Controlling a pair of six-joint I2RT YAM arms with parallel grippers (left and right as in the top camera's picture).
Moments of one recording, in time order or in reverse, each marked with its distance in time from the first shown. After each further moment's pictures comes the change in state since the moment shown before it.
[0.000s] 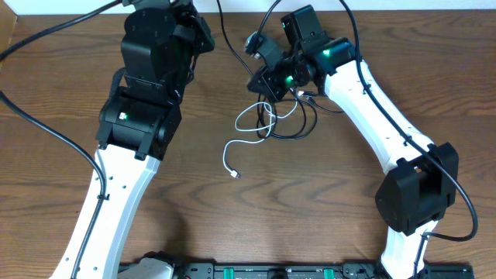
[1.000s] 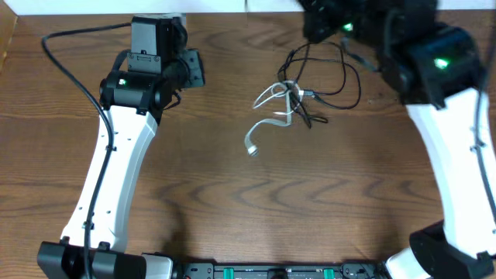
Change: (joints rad) left arm 0.150 0.166 0.000 -0.395 0.335 0.222; right arm -0.054 -0.283 0.395 -0.004 0.312 0.290
